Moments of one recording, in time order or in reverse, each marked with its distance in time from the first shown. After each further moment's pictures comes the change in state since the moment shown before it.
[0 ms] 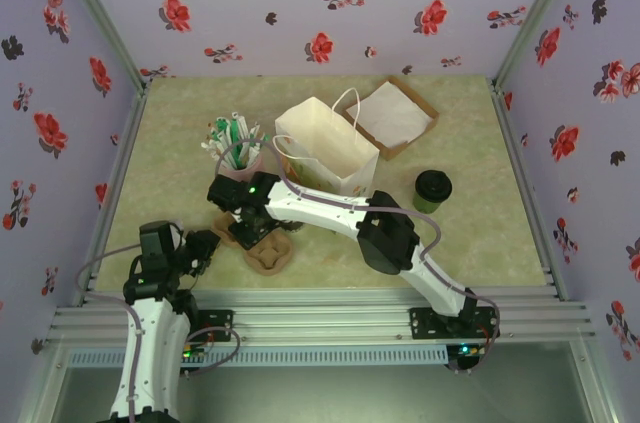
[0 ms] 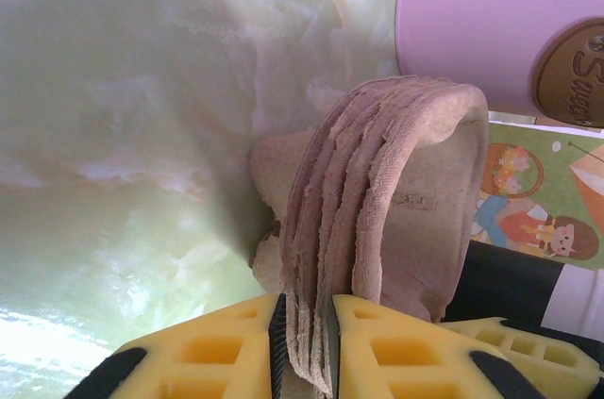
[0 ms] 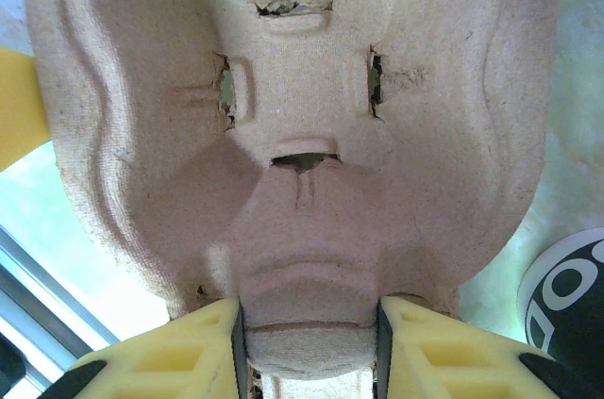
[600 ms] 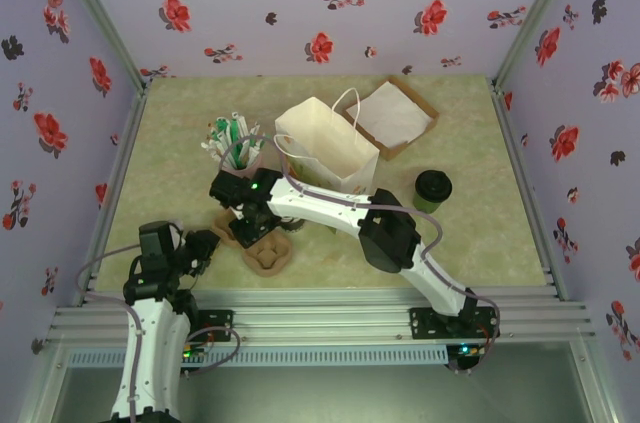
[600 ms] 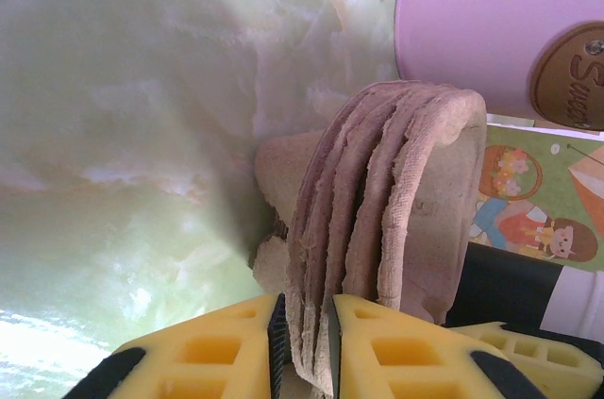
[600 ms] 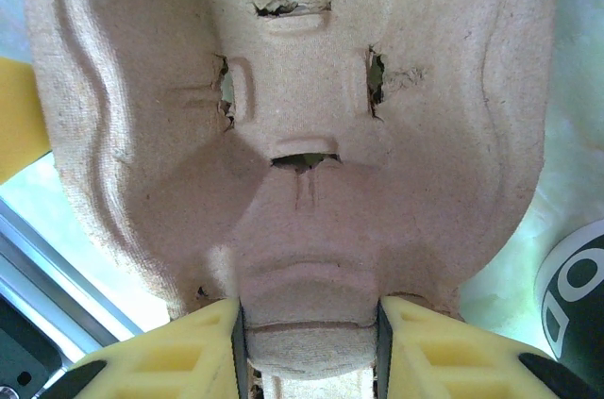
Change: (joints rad) left arm 0.006 -0.004 0.000 -0.002 0.000 0.004; right arm -0.017 -0.006 0.000 0.000 -0.051 0.042
